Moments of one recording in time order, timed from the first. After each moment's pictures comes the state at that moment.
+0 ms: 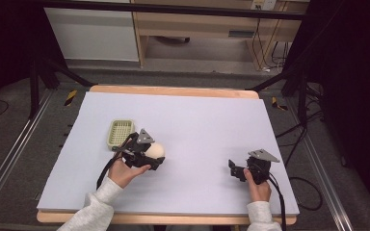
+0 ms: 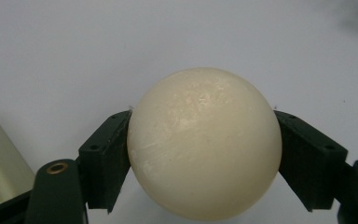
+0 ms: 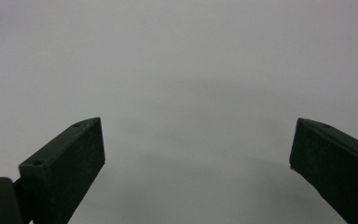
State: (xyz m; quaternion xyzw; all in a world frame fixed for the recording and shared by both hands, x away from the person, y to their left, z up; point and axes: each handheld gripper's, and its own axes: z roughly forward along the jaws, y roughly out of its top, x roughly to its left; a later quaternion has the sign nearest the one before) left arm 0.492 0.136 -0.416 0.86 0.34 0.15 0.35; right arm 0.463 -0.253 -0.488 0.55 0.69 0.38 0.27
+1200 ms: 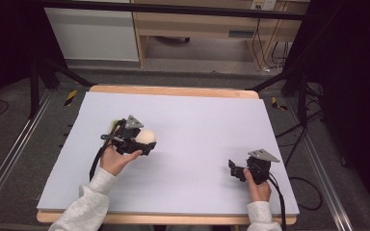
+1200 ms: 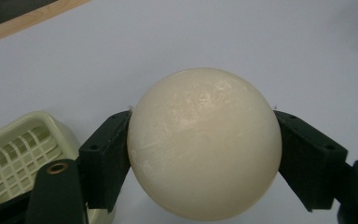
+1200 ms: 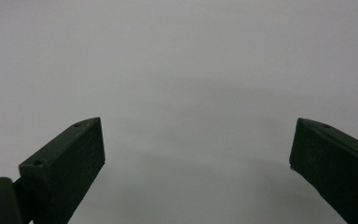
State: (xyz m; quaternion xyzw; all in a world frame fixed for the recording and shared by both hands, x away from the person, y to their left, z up) left arm 0.516 0.162 -0.391 0.84 0.37 0.18 0.36; right arm 0.463 -0.253 -0.488 0.54 0.70 0.38 0.27
